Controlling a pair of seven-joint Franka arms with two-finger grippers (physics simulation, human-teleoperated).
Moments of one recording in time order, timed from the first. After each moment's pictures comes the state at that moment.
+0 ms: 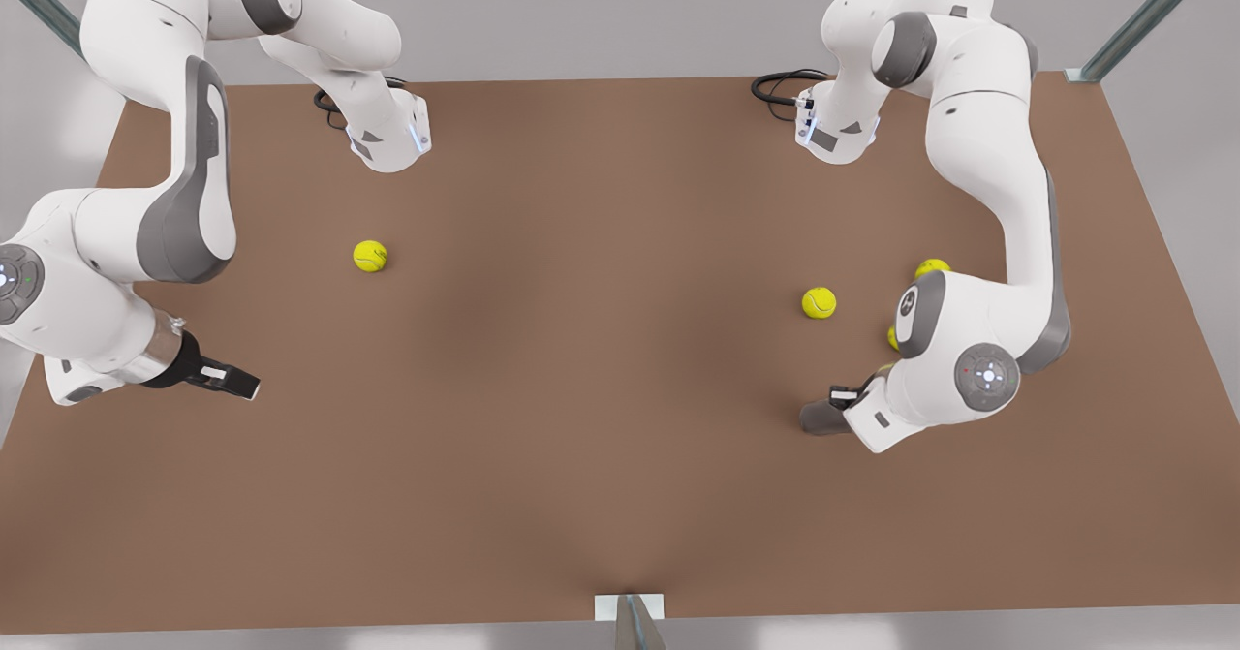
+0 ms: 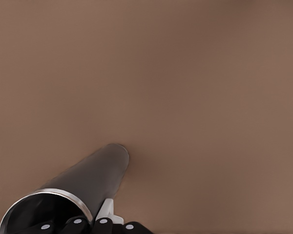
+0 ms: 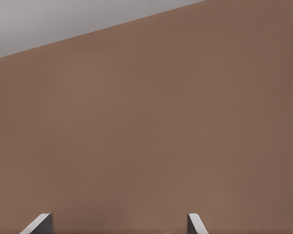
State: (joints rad) left arm -0.12 0.70 -0.13 -1.10 0.00 1.68 -0.07; right arm -0.11 0.39 0.13 -1.29 -0.06 1.68 0.28
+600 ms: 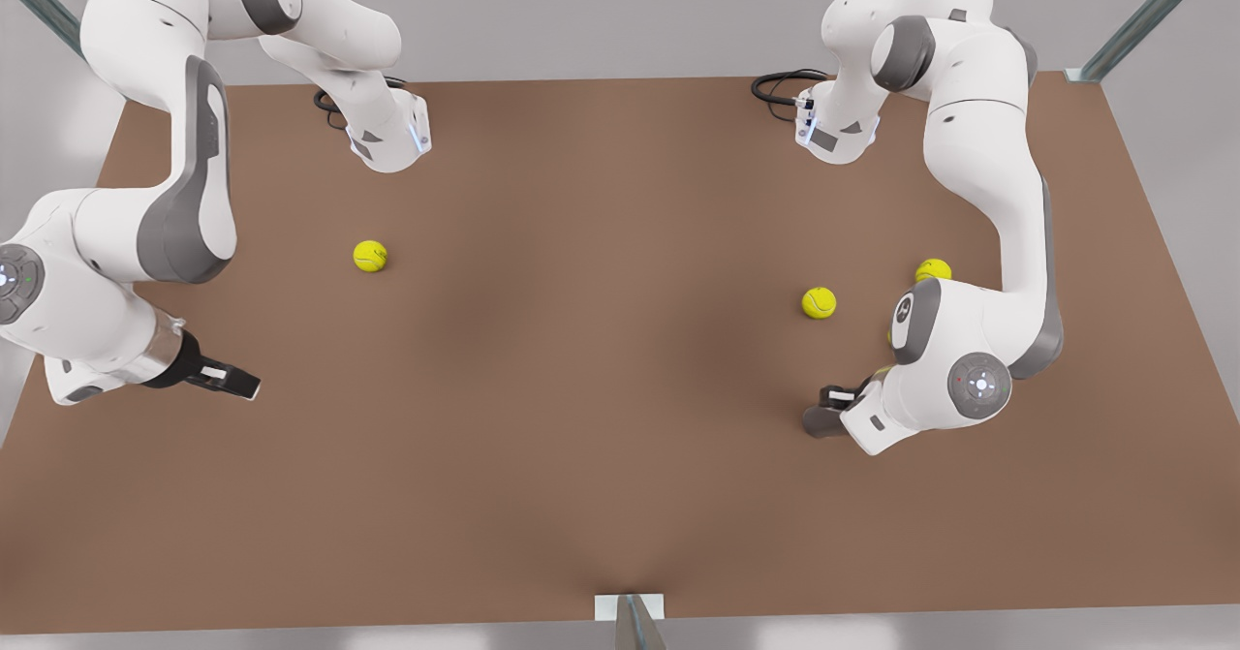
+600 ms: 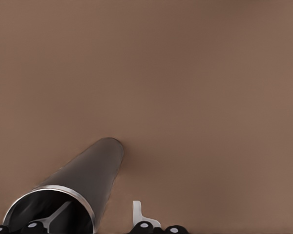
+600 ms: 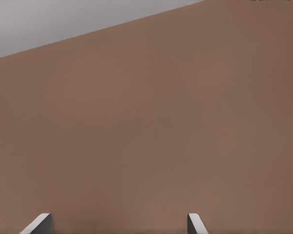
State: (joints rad) left arm -0.12 0.71 -0.13 -1.11 -0.01 1.68 -0.06; right arm -0.11 0.39 0.13 -1.29 -0.05 1.68 0.28
